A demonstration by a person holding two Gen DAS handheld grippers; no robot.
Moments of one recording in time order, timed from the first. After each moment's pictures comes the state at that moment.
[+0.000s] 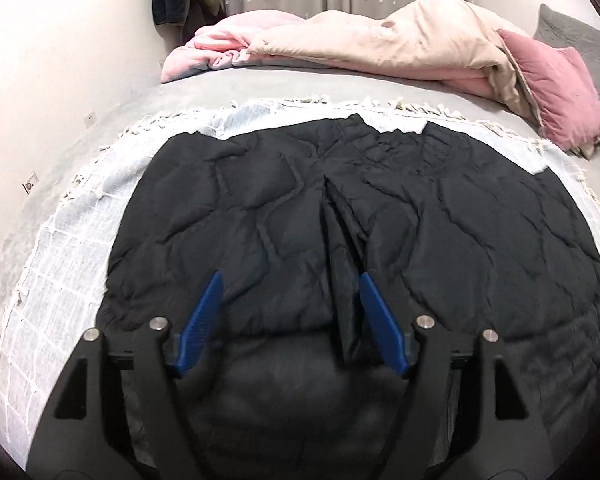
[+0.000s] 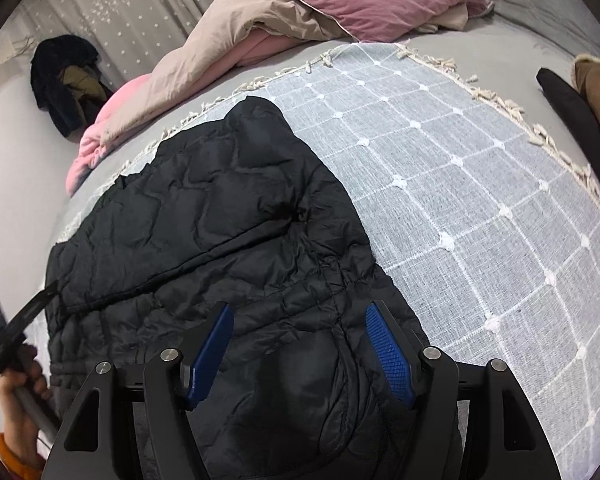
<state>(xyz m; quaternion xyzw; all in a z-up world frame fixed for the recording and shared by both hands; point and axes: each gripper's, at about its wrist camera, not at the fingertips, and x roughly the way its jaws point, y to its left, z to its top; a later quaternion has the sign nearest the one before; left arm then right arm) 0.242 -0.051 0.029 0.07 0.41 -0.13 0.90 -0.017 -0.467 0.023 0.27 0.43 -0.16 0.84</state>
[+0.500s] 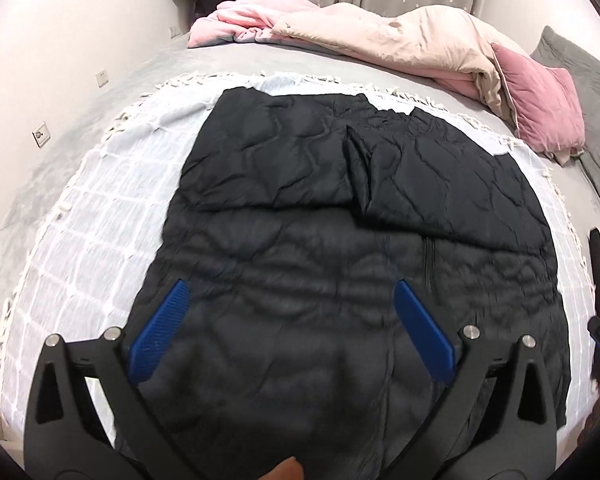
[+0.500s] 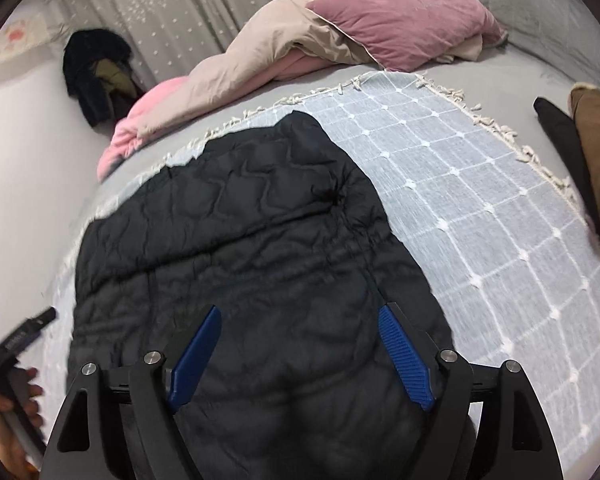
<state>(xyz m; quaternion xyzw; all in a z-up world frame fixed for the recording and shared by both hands) 0.145 0.026 0.063 0.02 0.45 -0.14 0.88 -0.077 -0.412 0.066 0.23 0.41 -0.14 0.87</state>
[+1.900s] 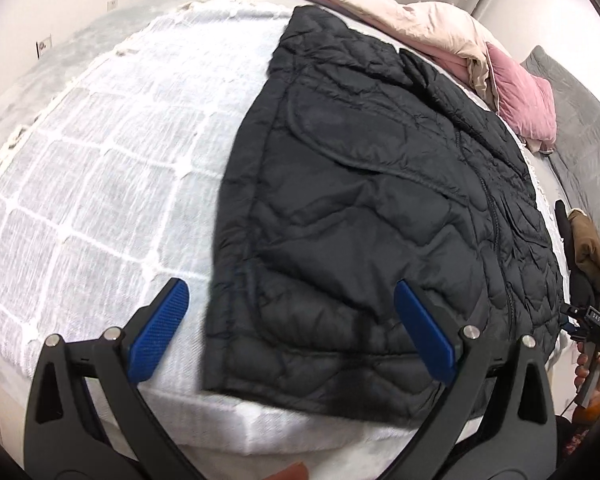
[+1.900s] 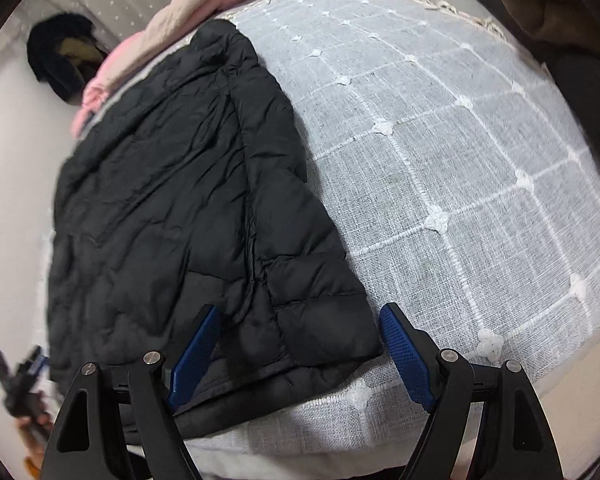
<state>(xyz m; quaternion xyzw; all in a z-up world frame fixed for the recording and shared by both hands) 0.047 0.196 -0.023 -0.06 0.51 -0.19 0.84 -0.221 -0.453 -0.023 0.32 0.50 -0.12 0.80</state>
